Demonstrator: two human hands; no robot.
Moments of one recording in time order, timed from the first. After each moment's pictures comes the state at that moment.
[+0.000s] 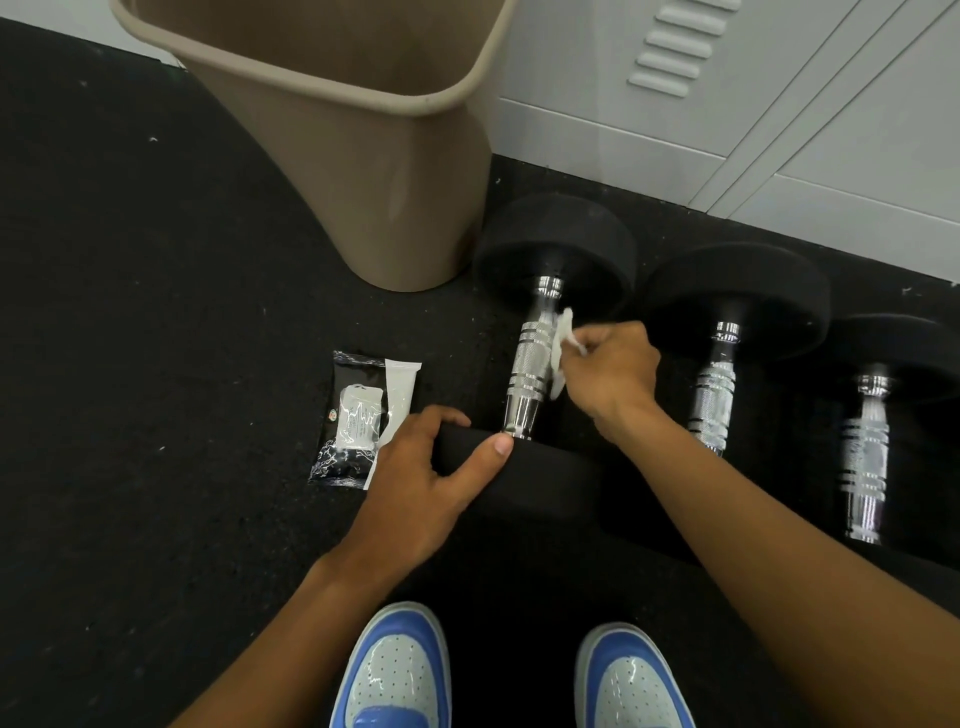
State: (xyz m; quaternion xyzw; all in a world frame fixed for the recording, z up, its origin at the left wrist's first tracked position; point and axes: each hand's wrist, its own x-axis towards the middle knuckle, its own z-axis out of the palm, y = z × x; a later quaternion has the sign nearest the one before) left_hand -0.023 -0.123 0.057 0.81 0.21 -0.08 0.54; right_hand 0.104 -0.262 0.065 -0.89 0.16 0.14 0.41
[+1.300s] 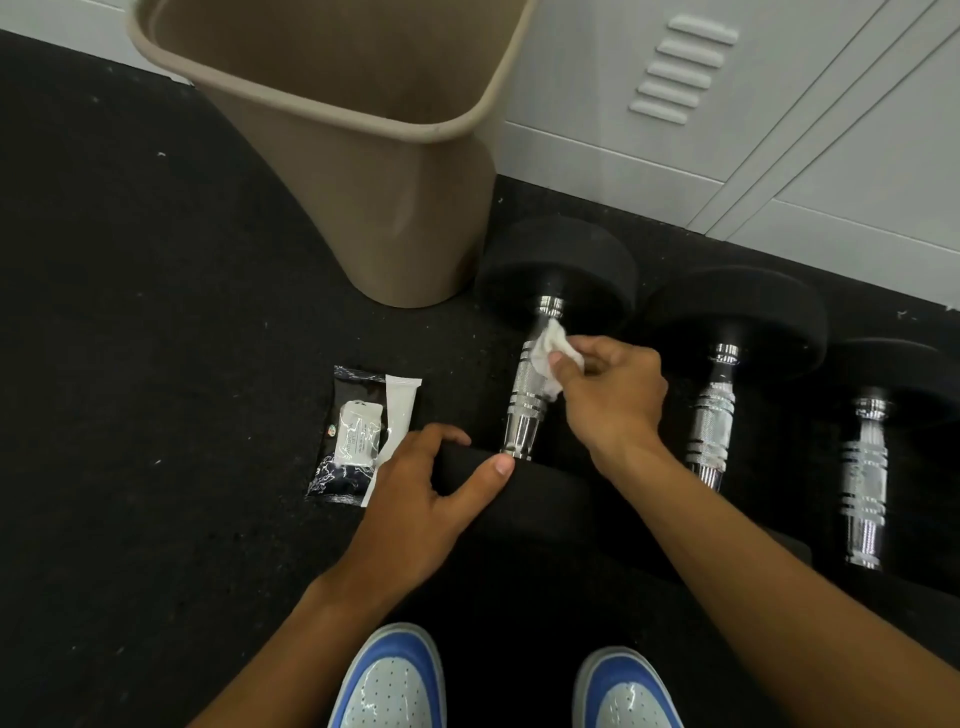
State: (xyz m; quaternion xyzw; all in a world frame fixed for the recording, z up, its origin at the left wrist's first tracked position) left_hand -0.022 -0.122 0.056 0.81 0.20 -0.08 0.55; right_hand 0.098 -0.261 0.065 -0.85 0.16 0.09 0.49
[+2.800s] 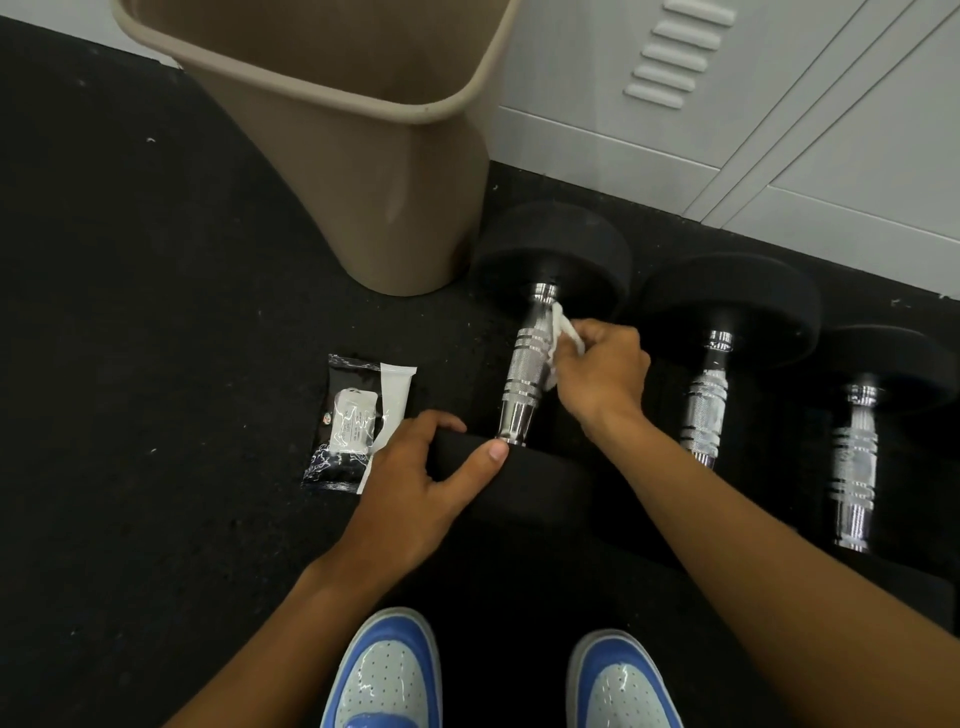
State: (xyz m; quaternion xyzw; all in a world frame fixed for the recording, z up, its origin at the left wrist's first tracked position) left_hand -0.022 -0.123 0.060 0.80 0.21 -0.09 0.56; right_hand 0.106 -0.259 0.060 -0.88 0.15 0.10 0.44
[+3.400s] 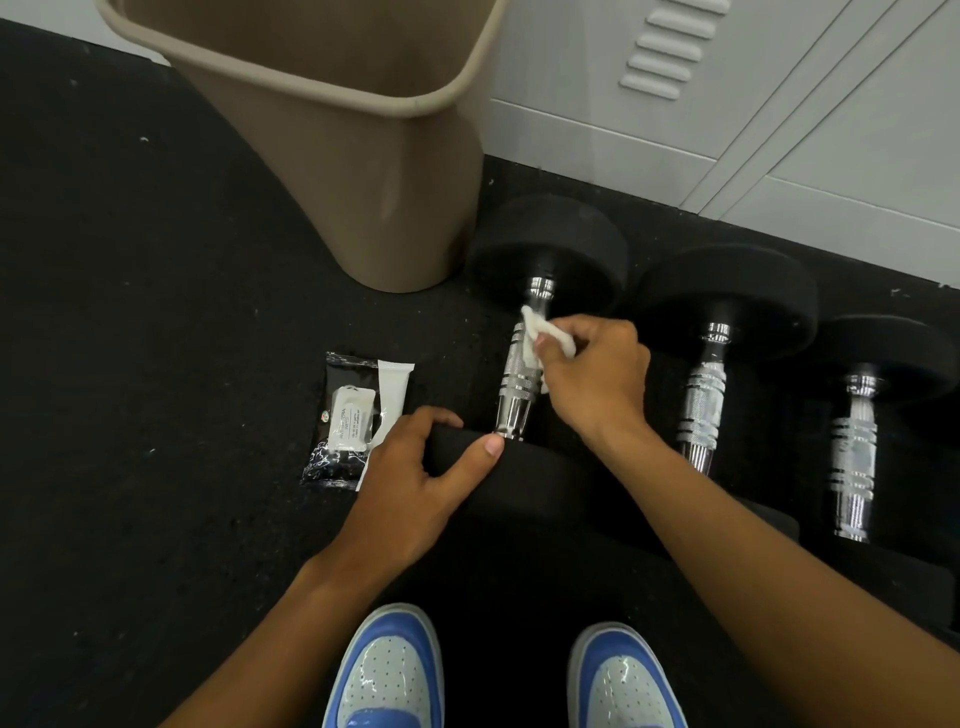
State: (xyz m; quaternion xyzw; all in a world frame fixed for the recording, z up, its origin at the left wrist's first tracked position) left_hand -0.022 -0.124 0.061 0.80 0.21 -0.09 0.55; right_hand 0.093 -0.258 0.070 -0.89 0.09 0.09 0.44
